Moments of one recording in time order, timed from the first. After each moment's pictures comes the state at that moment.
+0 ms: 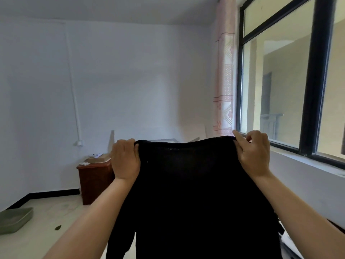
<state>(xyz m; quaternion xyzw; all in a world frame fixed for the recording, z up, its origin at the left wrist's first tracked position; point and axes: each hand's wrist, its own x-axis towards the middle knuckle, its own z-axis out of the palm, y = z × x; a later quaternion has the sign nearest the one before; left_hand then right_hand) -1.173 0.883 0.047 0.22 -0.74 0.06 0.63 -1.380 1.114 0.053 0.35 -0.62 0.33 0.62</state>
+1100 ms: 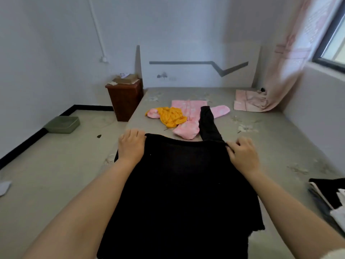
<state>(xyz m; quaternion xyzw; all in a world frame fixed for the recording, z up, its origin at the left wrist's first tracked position) -1.262 0.716 -0.150 0.44 -0.87 0.09 0.19 -1.508 0.914 -0.168 0.51 -0.77 0.28 0.27</state>
